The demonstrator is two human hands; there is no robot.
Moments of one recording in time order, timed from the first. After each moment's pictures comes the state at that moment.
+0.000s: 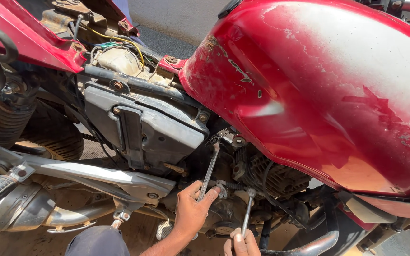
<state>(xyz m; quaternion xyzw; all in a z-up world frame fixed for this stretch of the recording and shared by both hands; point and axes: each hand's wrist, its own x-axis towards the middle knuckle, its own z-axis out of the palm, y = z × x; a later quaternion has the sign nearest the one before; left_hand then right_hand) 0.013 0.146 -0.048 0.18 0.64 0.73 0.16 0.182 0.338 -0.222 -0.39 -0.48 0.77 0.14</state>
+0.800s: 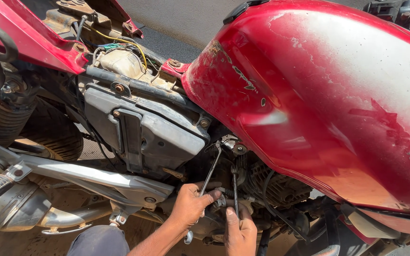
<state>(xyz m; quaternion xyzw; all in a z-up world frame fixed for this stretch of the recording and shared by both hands) -0.020 0.157 -0.048 0.16 0.58 0.73 0.33 0.106 0.272 -0.079 -0.32 -0.58 0.71 0.26</state>
